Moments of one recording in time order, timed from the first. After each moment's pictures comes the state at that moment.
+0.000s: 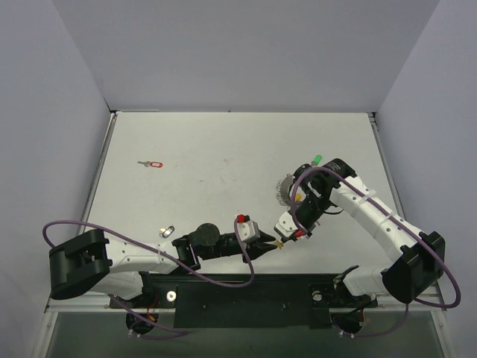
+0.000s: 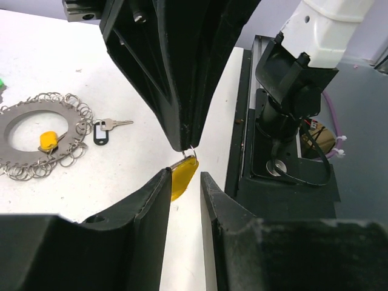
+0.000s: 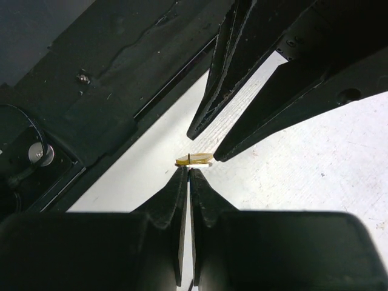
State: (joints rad) left arm -1.23 1.30 0.46 0.83 0.16 -0.09; right arm 0.57 1.34 1.19 -1.52 -0.81 -1.92
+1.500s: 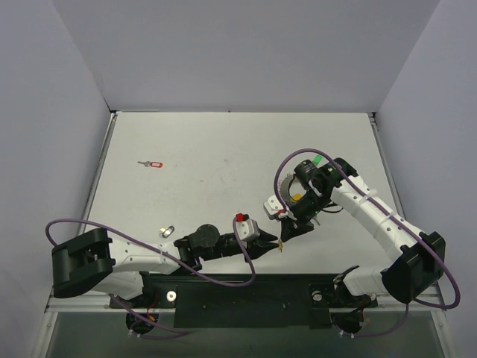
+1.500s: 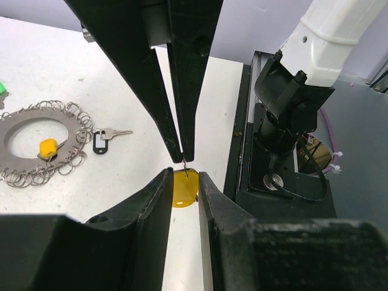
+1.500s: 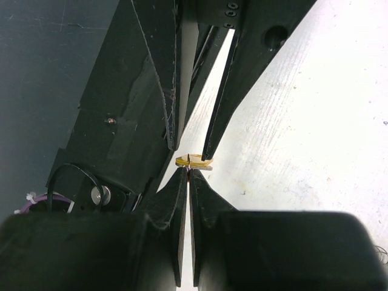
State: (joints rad) left arm -1.25 1.31 0.46 0.89 0.12 -0.12; right arm 0.55 1.34 1.19 -1.42 -0.84 -1.40
